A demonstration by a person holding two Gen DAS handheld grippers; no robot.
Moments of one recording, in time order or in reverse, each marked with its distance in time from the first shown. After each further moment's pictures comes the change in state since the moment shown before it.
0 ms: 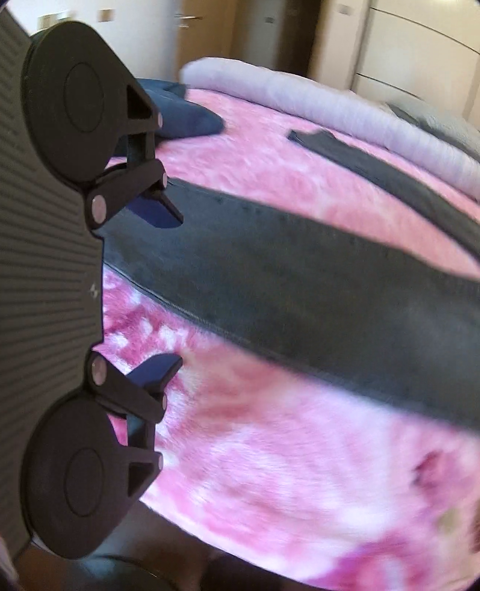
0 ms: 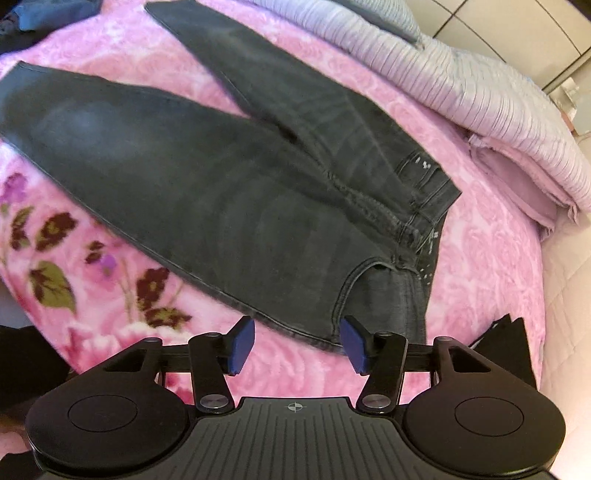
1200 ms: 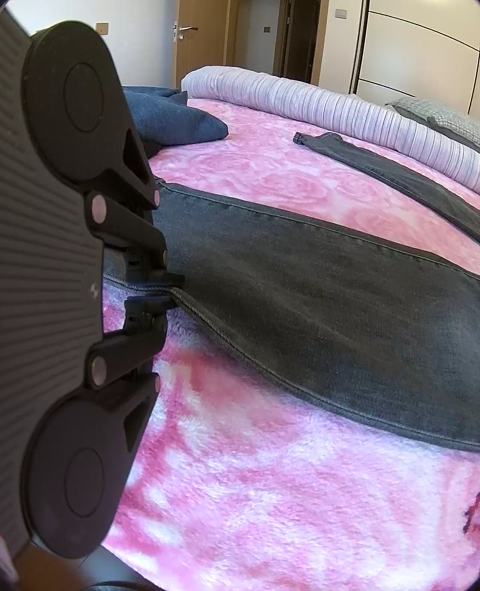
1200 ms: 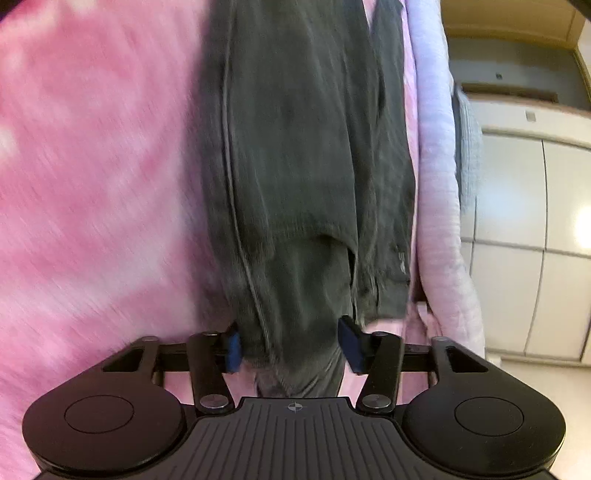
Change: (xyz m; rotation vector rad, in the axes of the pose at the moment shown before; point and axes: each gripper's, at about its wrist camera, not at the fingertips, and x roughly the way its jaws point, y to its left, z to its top) left arm 0.032 0.004 0.001 0.022 0.079 0.034; right arm 0.186 -0.057 -0.131 -0.965 -0.231 -0.464
